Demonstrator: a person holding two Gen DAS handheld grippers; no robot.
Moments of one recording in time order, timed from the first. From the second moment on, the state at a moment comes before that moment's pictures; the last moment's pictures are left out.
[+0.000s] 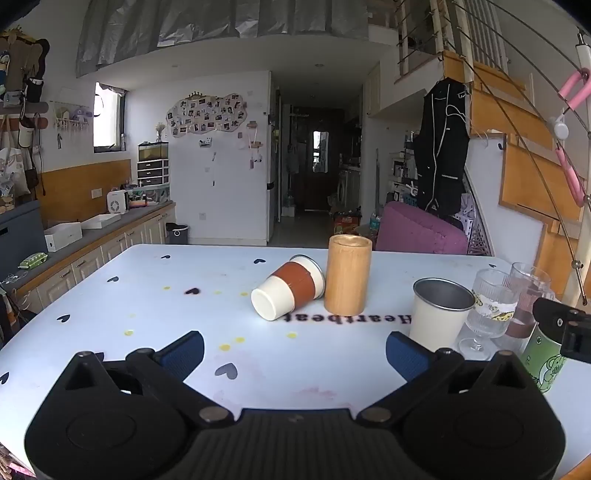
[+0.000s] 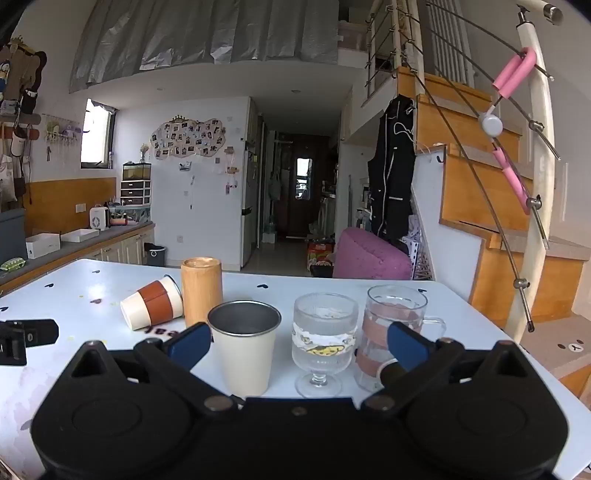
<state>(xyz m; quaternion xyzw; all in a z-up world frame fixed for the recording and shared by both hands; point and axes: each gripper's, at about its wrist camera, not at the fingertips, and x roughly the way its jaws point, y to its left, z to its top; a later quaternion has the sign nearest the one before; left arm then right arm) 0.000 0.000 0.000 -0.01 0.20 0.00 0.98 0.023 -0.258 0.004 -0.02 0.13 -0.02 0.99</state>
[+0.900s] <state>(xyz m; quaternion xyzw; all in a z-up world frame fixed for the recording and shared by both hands) -0.001 0.001 0.003 0.00 0.20 0.00 0.98 0.023 -0.264 -0.003 -0.02 0.13 -0.02 0.99</state>
